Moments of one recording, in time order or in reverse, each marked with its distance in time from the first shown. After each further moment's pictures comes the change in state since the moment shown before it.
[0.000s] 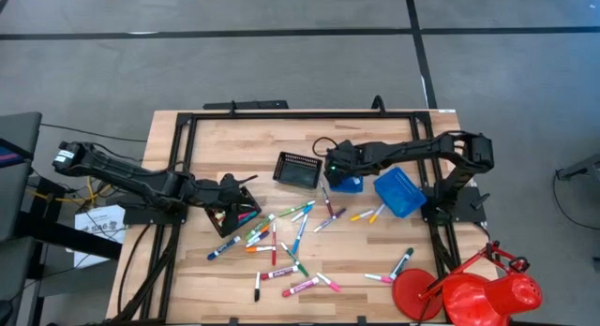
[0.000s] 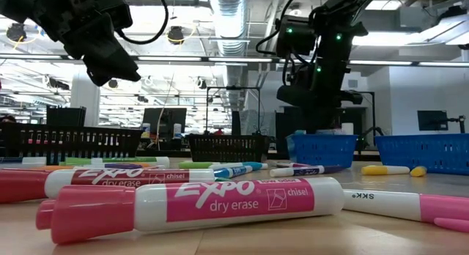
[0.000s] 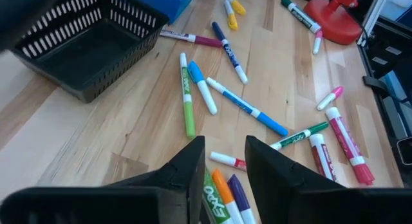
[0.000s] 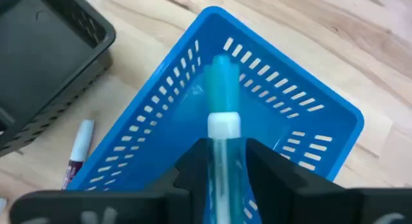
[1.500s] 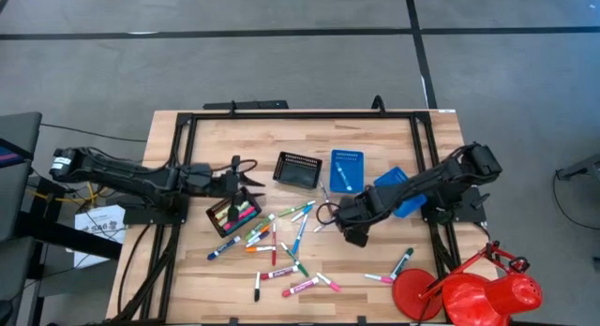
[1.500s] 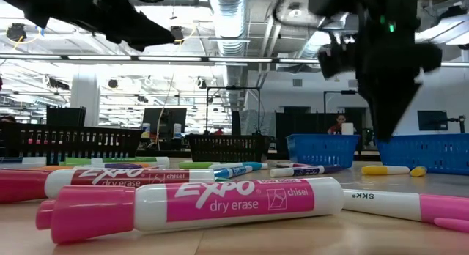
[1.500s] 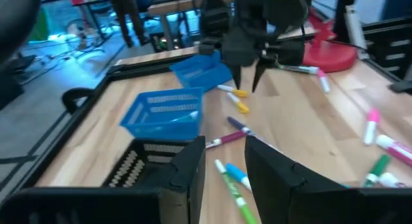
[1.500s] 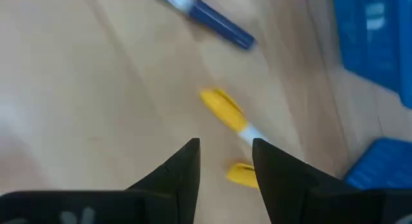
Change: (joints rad) left arm 0.142 0.000 -0.022 0.367 0.068 0.639; right arm 0.436 -0.002 0.001 -0.215 -0.263 -0.138
